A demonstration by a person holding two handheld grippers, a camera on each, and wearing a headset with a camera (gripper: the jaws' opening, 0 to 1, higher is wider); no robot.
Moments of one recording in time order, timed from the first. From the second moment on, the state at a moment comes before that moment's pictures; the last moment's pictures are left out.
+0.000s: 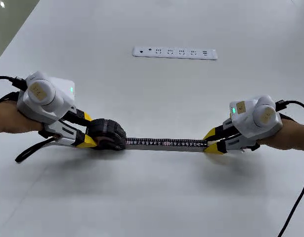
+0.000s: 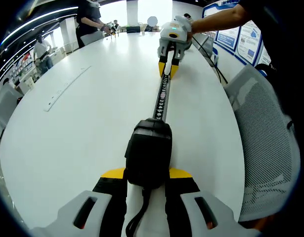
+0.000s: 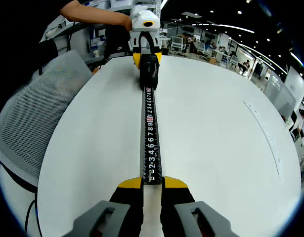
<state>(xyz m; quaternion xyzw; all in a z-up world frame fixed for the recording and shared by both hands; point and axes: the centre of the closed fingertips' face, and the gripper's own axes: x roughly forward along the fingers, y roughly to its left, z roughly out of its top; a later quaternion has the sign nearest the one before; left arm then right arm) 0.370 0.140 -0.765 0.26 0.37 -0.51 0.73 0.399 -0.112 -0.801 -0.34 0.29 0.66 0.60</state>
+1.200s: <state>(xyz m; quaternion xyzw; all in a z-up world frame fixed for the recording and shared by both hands) 0.369 0.137 -0.765 0.27 0.37 -0.51 0.73 0.400 -0.127 -0.801 -0.36 0.31 0.66 0.59</state>
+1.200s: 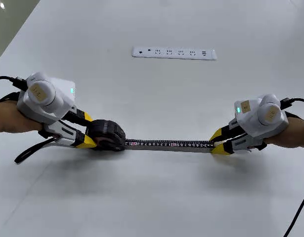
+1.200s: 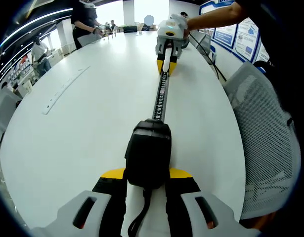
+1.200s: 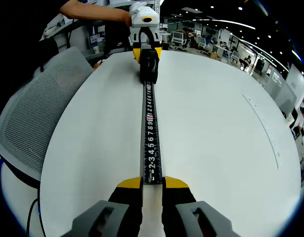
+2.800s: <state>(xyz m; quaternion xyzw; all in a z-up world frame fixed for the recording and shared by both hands) 0.365 0.146 -0.763 0.27 0.39 -0.48 0.74 0.400 -0.137 -0.798 -0.37 0.31 0.63 0.61</state>
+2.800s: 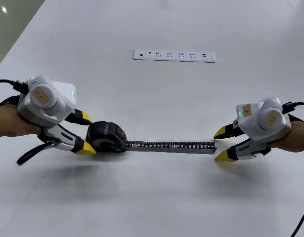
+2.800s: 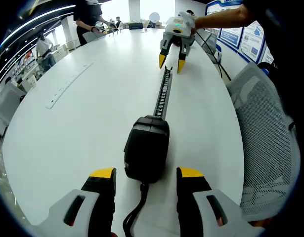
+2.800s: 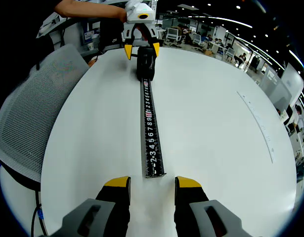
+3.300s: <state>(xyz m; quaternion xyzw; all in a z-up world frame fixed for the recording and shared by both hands) 0.348 0.148 -0.760 0.23 0.38 -0.46 0.77 0.391 -0.145 -0.793 -0.35 0.32 0.61 0.63</state>
